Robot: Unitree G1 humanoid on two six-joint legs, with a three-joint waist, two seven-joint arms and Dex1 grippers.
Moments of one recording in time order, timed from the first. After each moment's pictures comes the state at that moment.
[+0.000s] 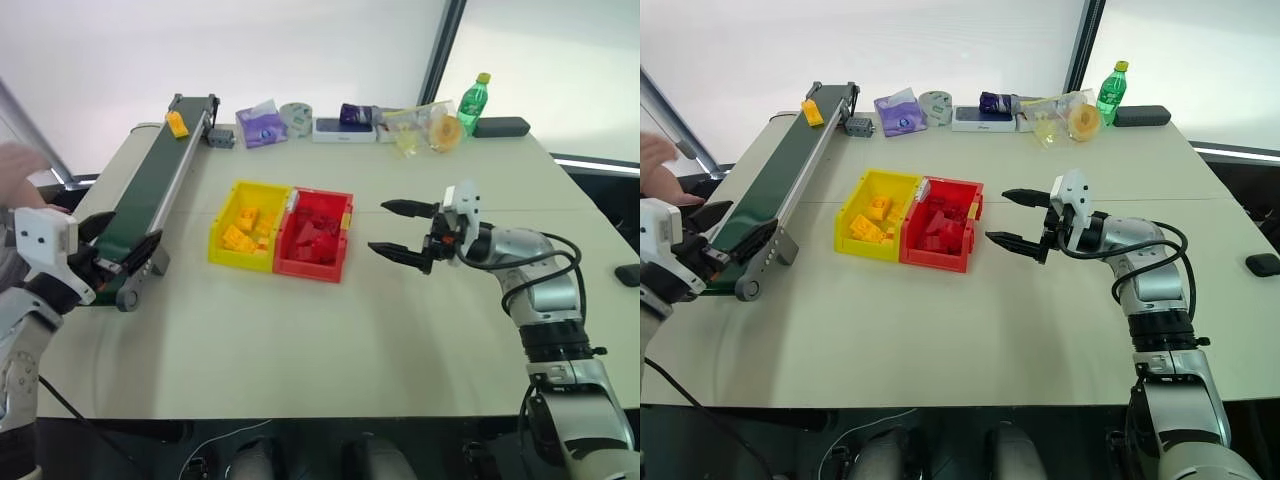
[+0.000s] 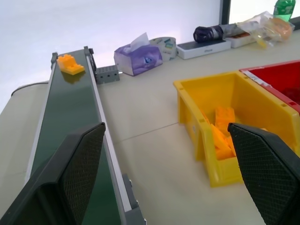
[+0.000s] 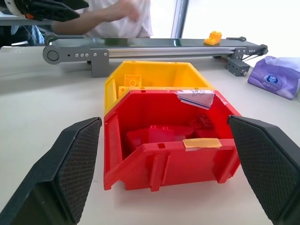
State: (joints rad) left arm -0.09 0.70 0.55 -0.21 -0.56 0.40 -0.62; right arm -0.65 -0.55 -0.04 0.25 0.41 0.15 1.18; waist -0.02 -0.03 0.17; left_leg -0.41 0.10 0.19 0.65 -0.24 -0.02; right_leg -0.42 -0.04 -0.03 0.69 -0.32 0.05
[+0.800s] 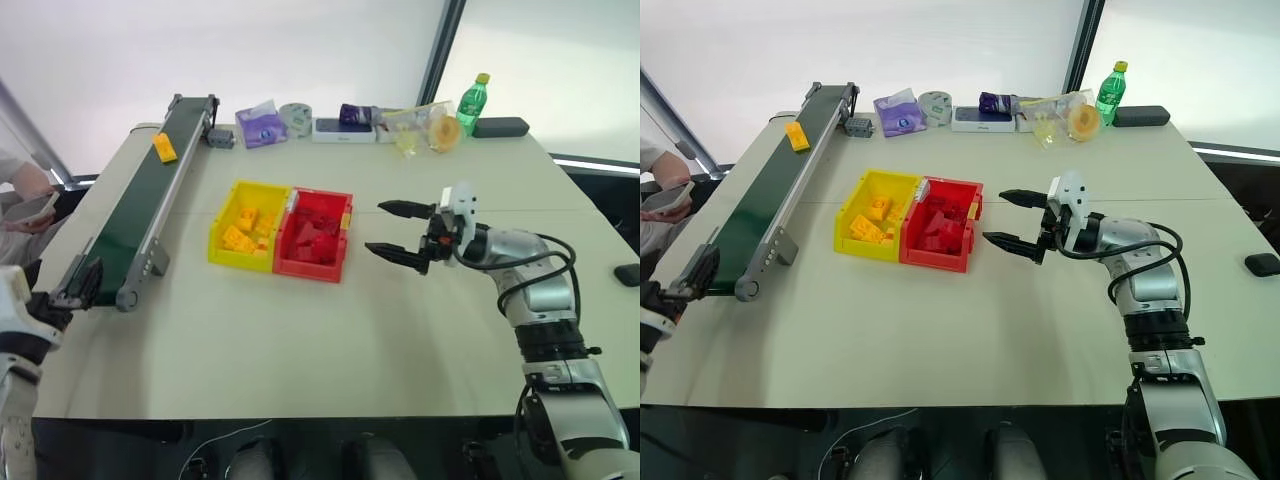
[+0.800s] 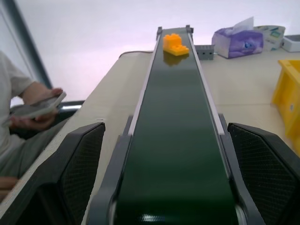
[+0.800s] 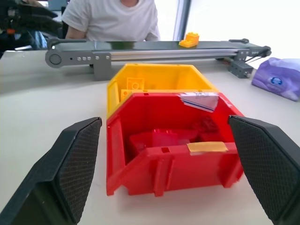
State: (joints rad) left arm 0.17 0.47 0.71 -0.36 -0.52 0.36 -0.36; right arm -0.66 -0.52 -0.03 0.28 0.40 0.14 1.19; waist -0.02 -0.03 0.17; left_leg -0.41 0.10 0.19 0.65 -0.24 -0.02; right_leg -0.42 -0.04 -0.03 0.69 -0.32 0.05
